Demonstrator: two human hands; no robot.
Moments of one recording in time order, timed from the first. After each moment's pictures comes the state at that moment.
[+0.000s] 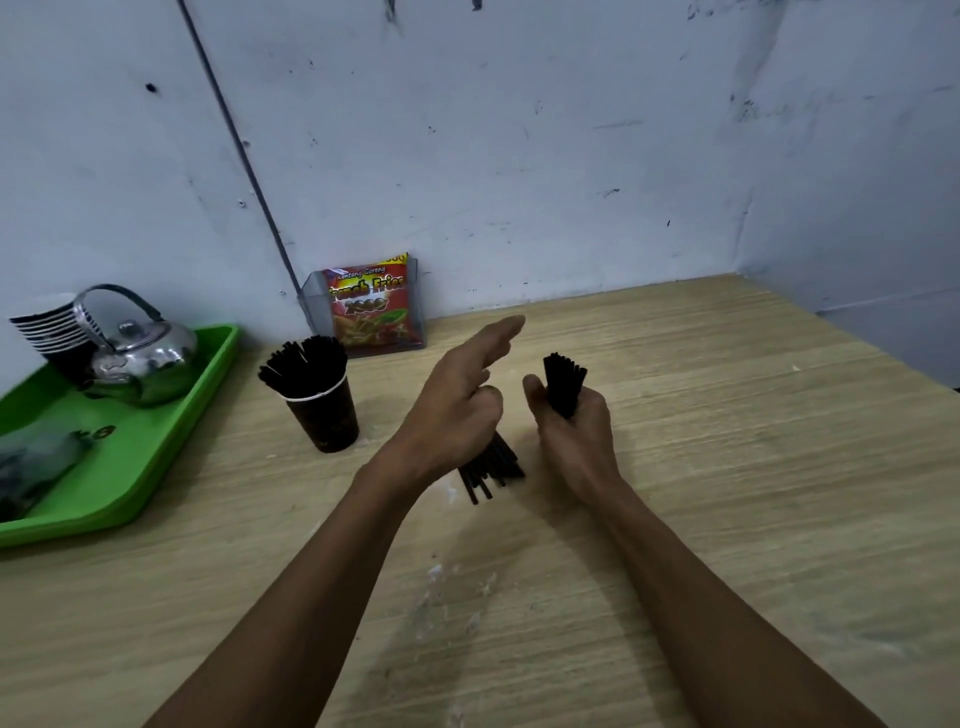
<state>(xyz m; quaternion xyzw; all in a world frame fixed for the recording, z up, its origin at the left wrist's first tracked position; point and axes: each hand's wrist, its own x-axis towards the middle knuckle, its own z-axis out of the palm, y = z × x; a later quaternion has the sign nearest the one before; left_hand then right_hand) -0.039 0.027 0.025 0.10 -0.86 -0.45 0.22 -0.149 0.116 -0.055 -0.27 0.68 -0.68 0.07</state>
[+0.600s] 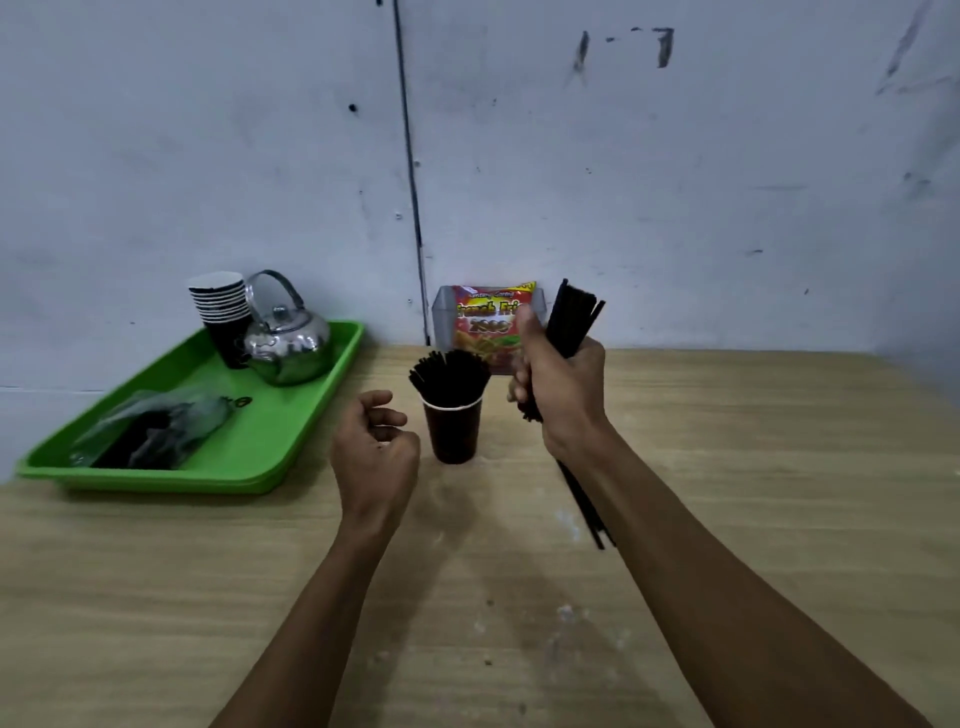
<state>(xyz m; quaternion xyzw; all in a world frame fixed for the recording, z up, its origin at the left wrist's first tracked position) 0.075 -0.088 -0.025 0.39 -0.59 -0.46 0.53 -0.061 -0.009 0.046 -0.30 0.53 -0.77 0.18</state>
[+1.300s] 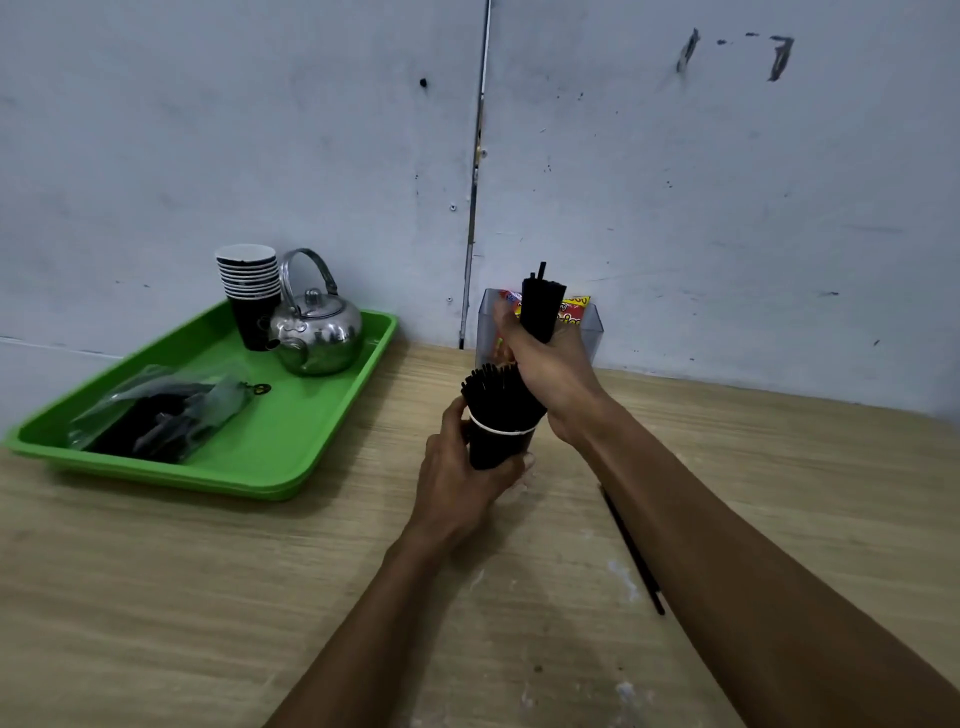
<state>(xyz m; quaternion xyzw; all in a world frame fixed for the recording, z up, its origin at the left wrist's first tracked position) 0.045 -0.120 -0.061 0.33 -0.72 -0.48 0.37 -0.054 -0.093 0.054 -0.38 0.66 -0.61 0.21</state>
